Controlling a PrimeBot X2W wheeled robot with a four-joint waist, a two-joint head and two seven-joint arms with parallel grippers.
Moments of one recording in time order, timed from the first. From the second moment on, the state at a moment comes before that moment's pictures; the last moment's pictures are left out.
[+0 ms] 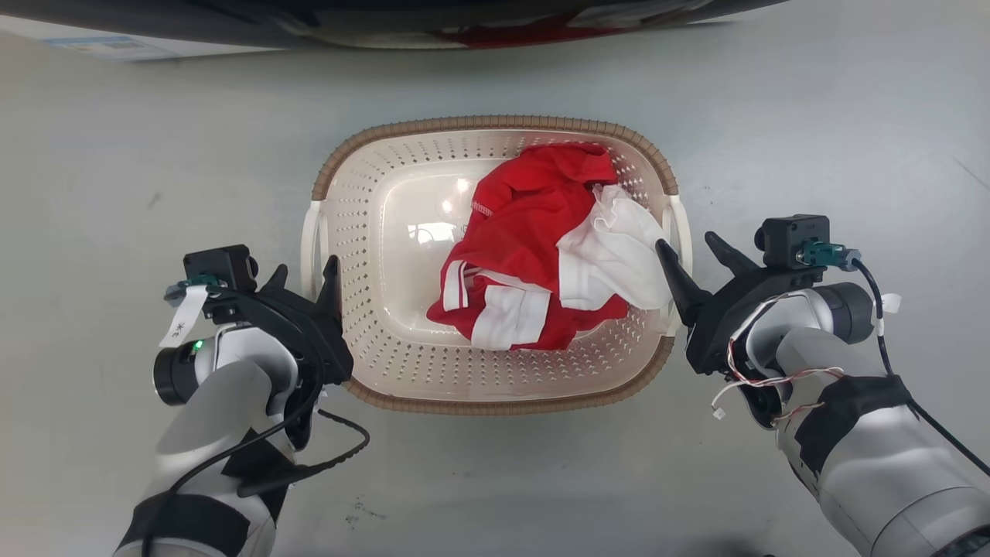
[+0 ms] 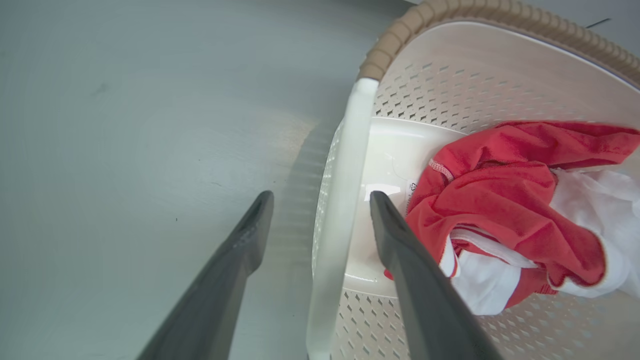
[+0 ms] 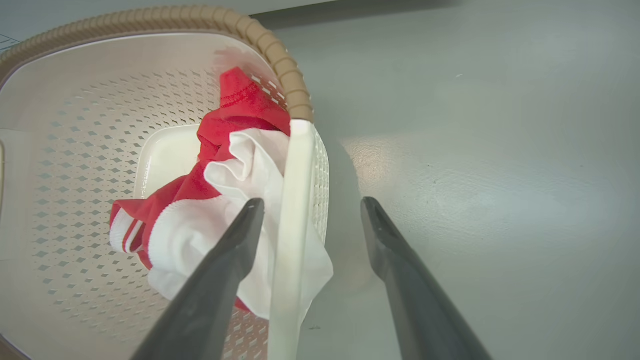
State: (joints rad) left arm -0.87 0.03 -0.36 1.24 -0.70 -0.09 -0.17; right arm -0.92 -0.13 0.78 1.11 0.78 0.13 -0.16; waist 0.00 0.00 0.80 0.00
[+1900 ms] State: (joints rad) left arm -0.40 0.17 -0.38 0.60 -0.48 0.01 -0.25; right arm -0.49 -0.30 0.62 0.59 0.70 0.00 -0.25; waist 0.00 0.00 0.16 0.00
